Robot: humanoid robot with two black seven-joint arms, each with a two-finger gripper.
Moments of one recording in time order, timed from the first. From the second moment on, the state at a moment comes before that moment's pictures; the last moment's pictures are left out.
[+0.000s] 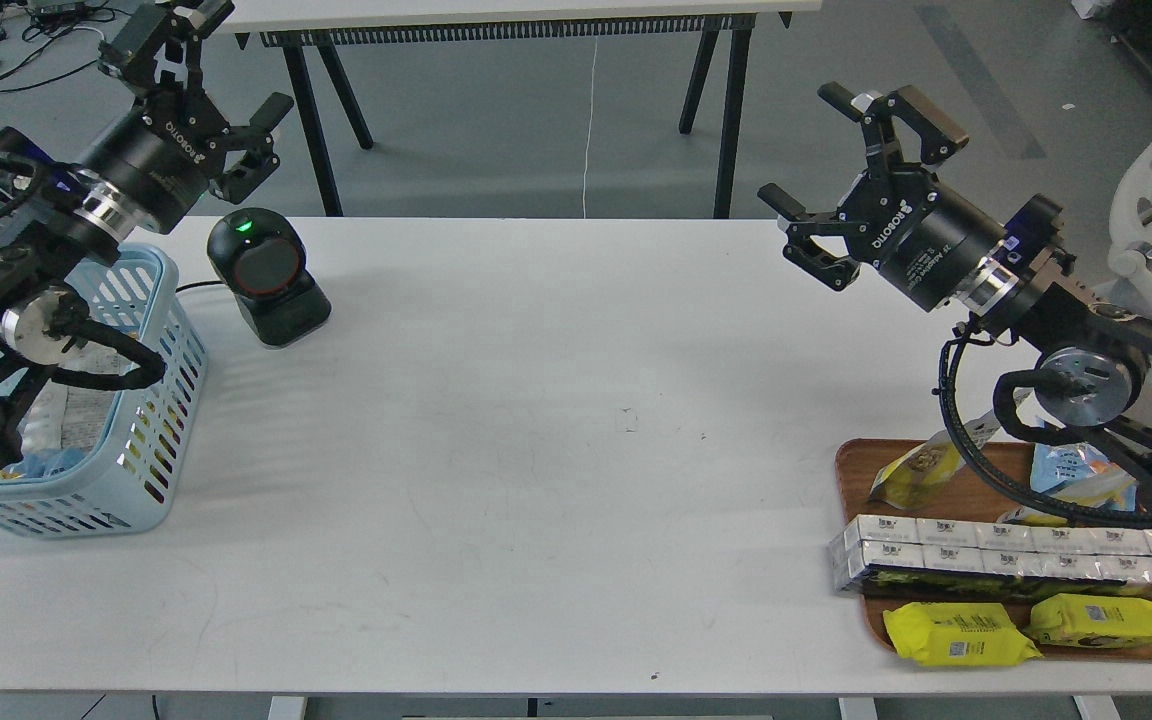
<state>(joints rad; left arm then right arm) -0.86 0.54 -0.59 -0.73 0.34 -0.49 -0.49 0.86 -0.61 0.35 1.10 -0.11 0.49 0.49</state>
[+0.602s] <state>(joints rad) -0.88 0.55 -0.59 -0.76 0.34 -0.49 -0.49 1.12 -0.73 0.19 1.04 -0.56 0.49 0.49</state>
